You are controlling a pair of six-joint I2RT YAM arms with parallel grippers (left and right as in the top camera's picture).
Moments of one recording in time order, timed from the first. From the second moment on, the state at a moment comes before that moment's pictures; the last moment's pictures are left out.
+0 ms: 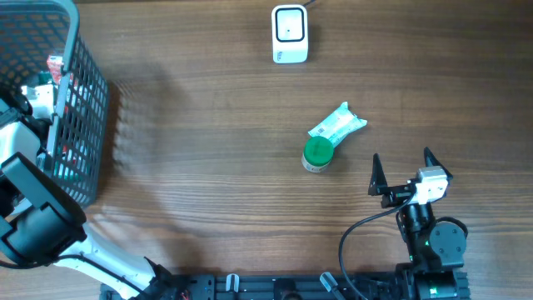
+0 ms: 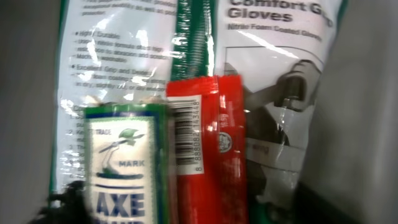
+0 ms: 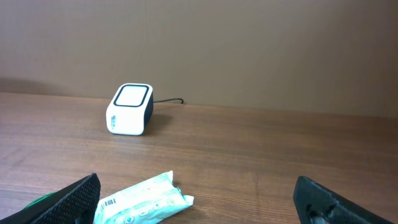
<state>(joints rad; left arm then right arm) 0.68 2.02 1.30 -0.42 0.19 0.46 0.06 0.02 0.01 0.00 -0.04 -0.03</state>
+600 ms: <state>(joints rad) 0.68 1.99 1.39 -0.56 0.15 0.37 0.06 0.02 0.01 0.00 -0.04 -0.03</state>
